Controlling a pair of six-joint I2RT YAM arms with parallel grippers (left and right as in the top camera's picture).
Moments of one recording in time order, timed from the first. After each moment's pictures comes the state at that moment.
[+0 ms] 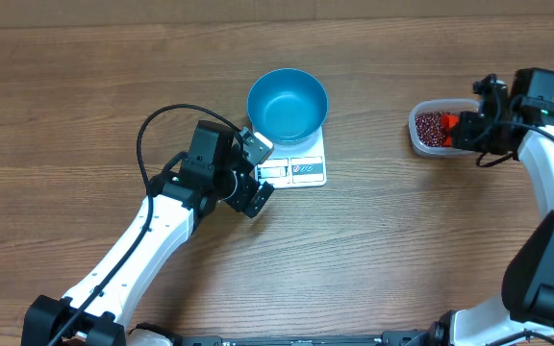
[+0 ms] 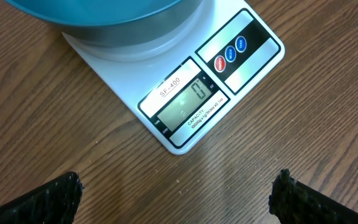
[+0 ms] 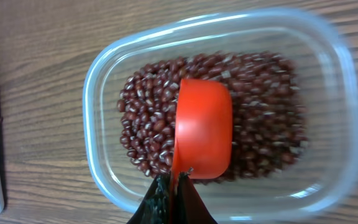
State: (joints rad) left arm -0.37 1.44 0.91 -0.47 0.19 0.29; right arm -0.27 1.76 1.28 -0.70 -0.31 -0.11
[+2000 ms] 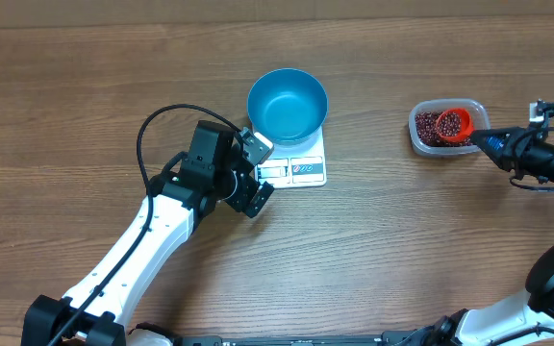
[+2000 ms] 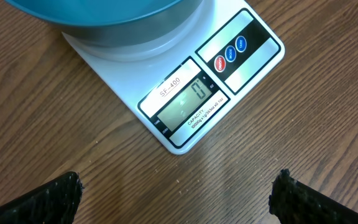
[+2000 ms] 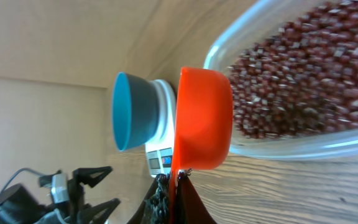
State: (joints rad) left arm -0.37 1.44 0.91 -0.47 0.19 0.29; right arm -0.63 1.81 1.28 -0.94 -1.14 -0.18
